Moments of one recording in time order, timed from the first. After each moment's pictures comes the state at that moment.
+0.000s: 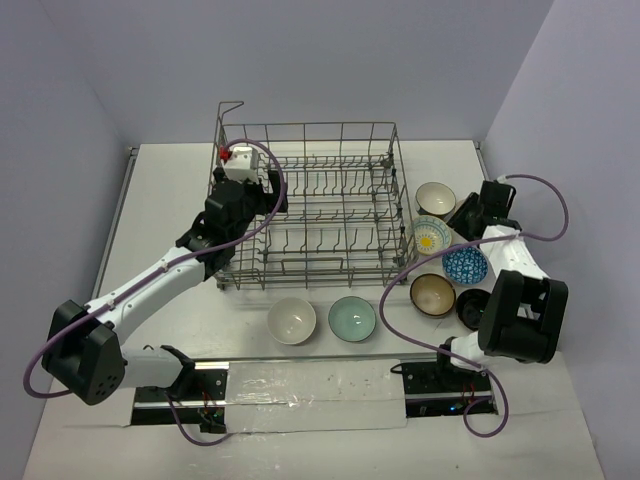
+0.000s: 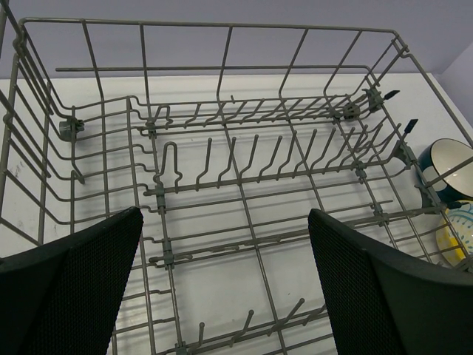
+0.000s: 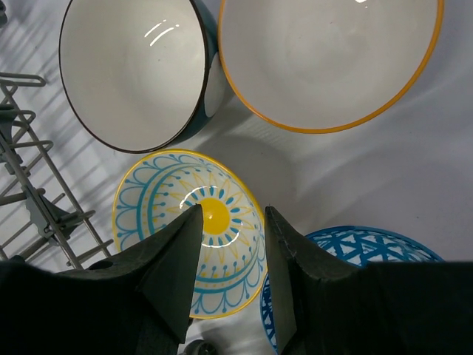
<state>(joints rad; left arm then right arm) -0.59 1.29 0.94 0.20 -0.31 -0.26 -0.27 1.42 0.88 -0.27 -0.03 0.46</state>
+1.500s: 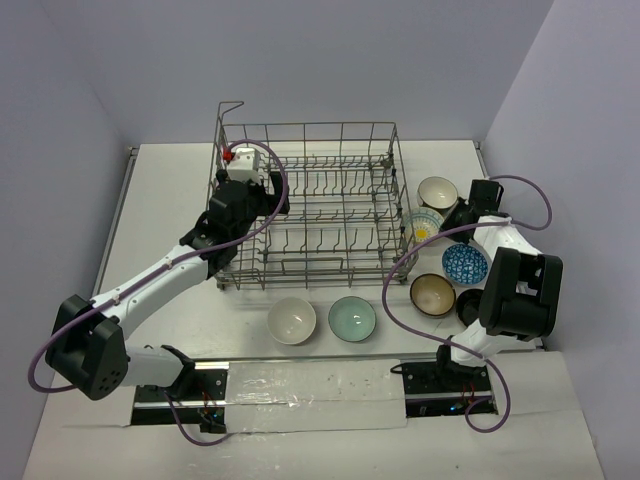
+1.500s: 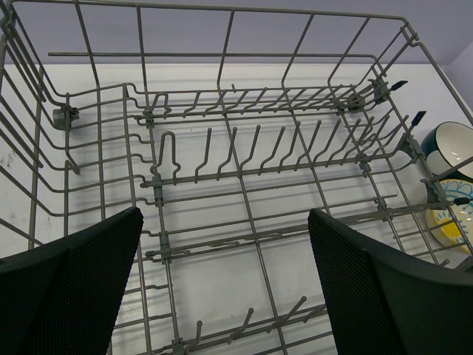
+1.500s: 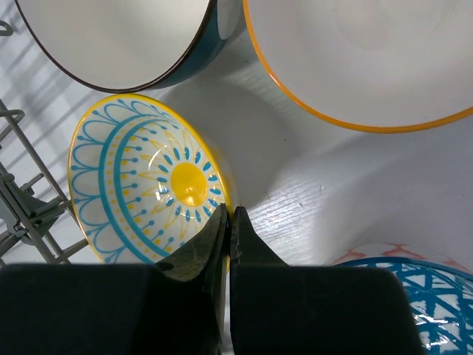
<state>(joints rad) -0.59 1.32 0.94 0.20 -0.31 -0.28 -0.23 1.56 0.93 -0.30 -0.10 0.44</state>
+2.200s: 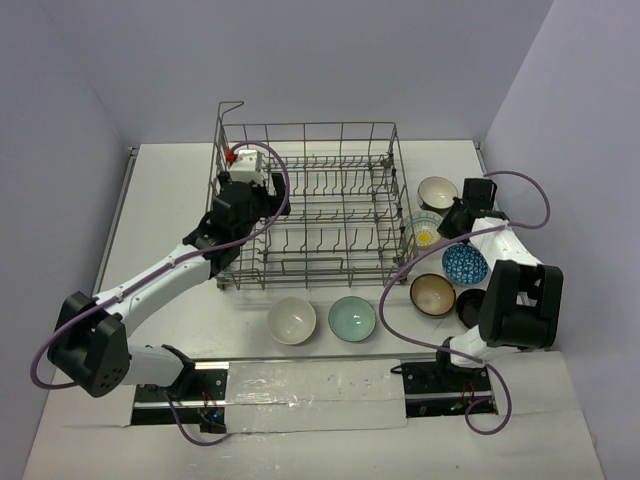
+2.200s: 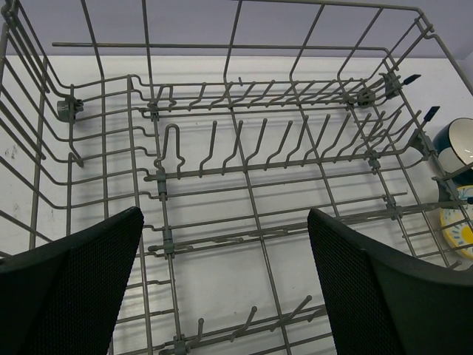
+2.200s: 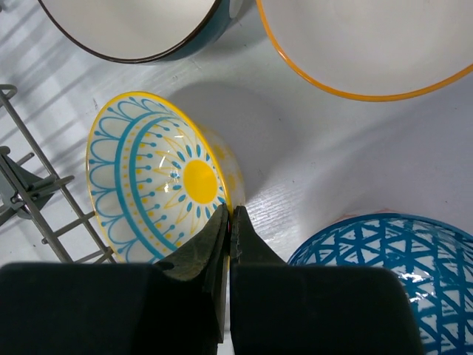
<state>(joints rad) -0.60 1.34 0.94 0.19 -0.34 -0.28 -0.17 1.49 0.93 -0.37 -0.01 0.41</state>
